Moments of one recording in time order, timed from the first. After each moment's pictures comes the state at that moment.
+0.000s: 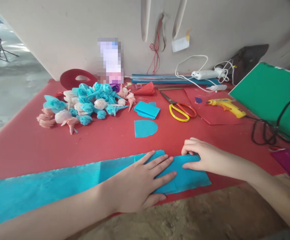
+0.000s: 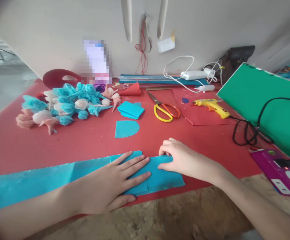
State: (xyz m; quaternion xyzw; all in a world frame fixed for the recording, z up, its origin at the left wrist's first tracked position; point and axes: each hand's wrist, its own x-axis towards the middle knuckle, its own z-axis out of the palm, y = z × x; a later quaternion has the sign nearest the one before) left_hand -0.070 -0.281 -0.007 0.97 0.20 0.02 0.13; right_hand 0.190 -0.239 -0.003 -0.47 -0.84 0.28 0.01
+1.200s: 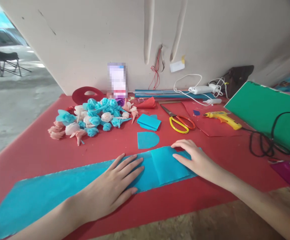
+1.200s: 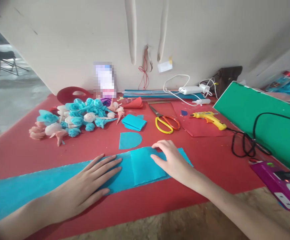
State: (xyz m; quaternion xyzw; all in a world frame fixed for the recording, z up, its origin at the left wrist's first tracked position) left_hand -0.138 -0.283 -0.009 0.95 0.32 0.03 0.06; right_hand 0.152 -0.236 -0.009 -0.53 -0.77 0.27 0.23
